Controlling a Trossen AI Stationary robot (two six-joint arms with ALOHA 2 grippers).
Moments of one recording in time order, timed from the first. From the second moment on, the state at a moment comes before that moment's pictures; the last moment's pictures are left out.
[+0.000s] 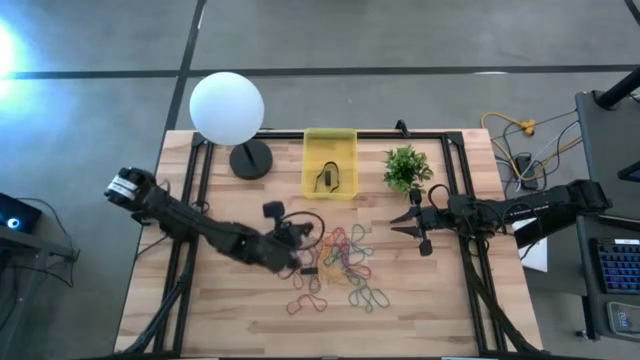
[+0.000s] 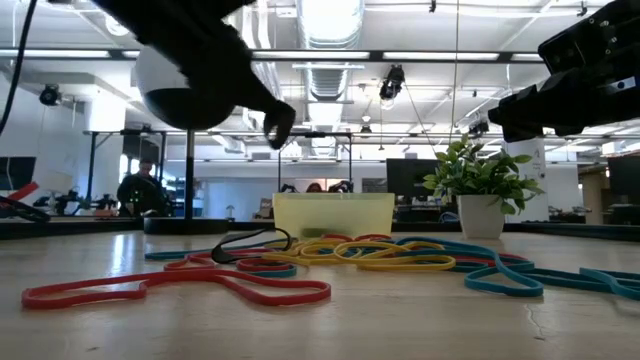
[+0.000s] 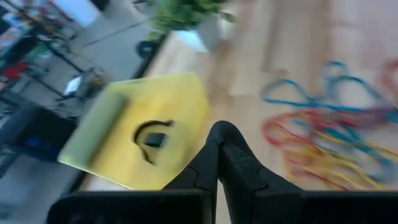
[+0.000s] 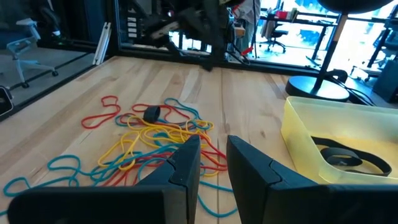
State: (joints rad) left arm -0.36 1.50 0.88 -0.06 -0.87 -0.07; right arm 0.05 0.64 0.01 0.48 -0.05 -0.06
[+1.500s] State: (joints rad) left arm 0.17 1.66 0.86 0.34 -0.47 0.17; right arm 0.05 0.64 0.01 0.48 -0.05 -0.06
